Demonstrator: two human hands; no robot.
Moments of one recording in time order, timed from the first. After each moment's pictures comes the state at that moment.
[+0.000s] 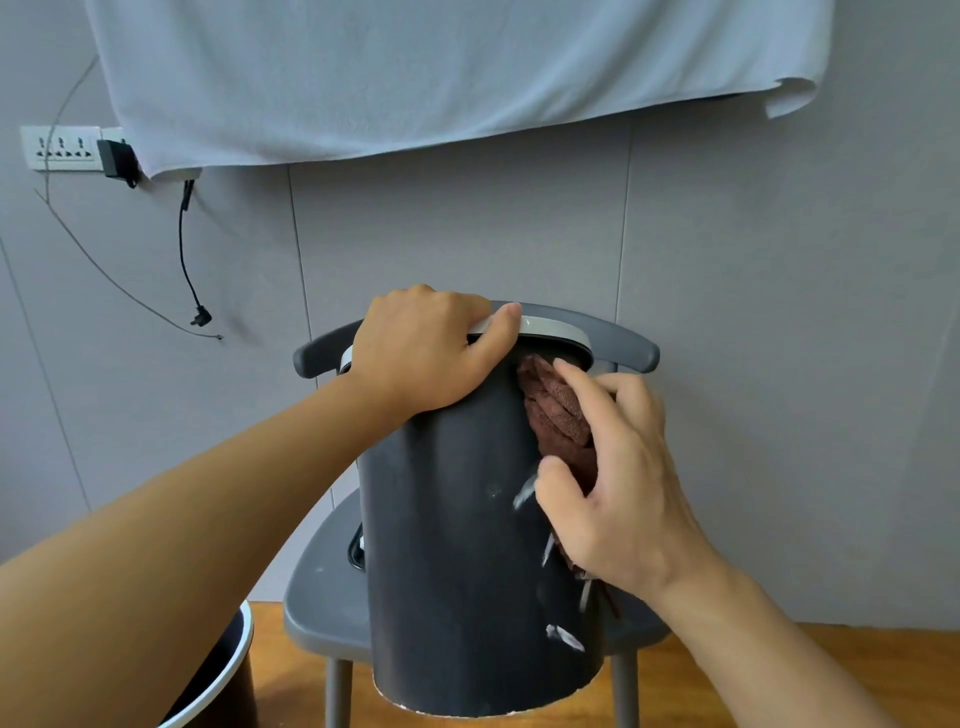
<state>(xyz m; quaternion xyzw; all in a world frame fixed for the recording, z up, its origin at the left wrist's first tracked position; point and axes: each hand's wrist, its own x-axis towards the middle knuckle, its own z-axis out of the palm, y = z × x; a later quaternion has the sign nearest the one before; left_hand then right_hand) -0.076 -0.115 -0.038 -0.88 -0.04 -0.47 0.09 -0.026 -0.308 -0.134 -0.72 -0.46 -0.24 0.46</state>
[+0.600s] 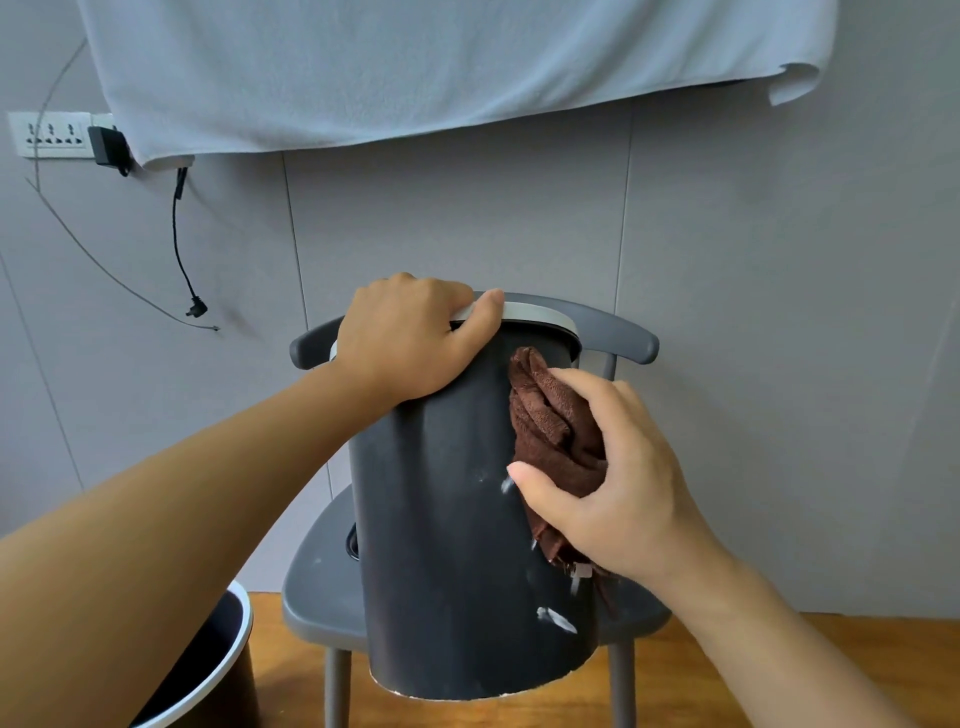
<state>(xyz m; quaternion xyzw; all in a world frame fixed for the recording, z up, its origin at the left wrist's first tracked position) -0.075 -0.100 -0.040 -0.87 -0.05 -0.48 0.09 -0.012 -0.312 -0.146 -0.69 -0.50 -0.26 0.46</state>
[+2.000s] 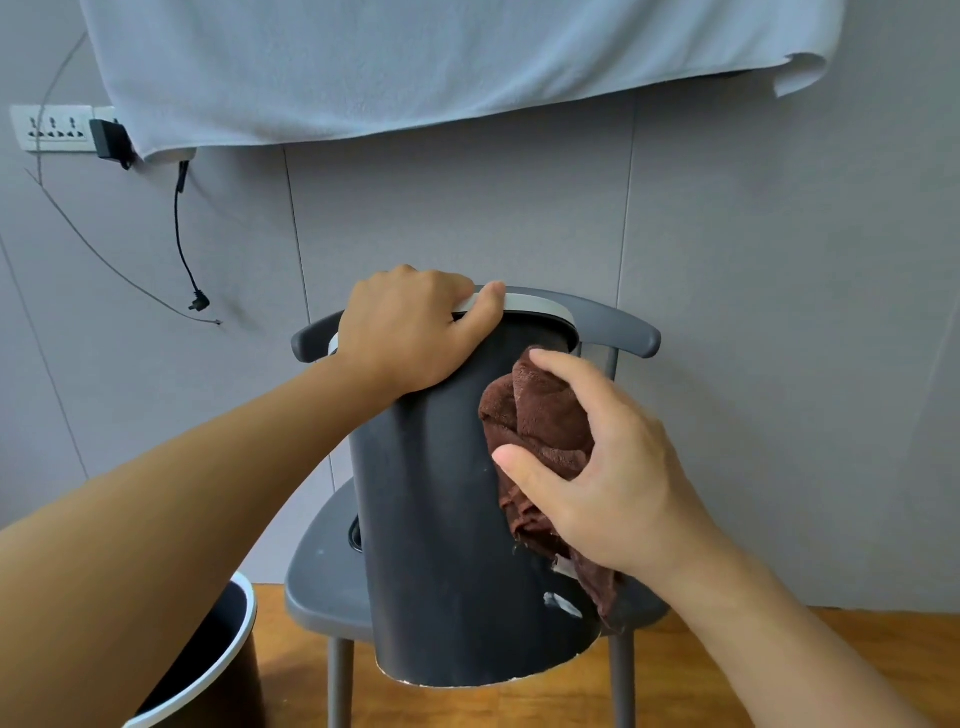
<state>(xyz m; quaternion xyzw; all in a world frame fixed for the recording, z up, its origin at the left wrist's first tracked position) -0.072 -0.099 -0.041 -0.87 -0.06 -0.49 0.08 -0.025 -0.312 -0.135 -0.71 -0.49 -0.23 0.45</state>
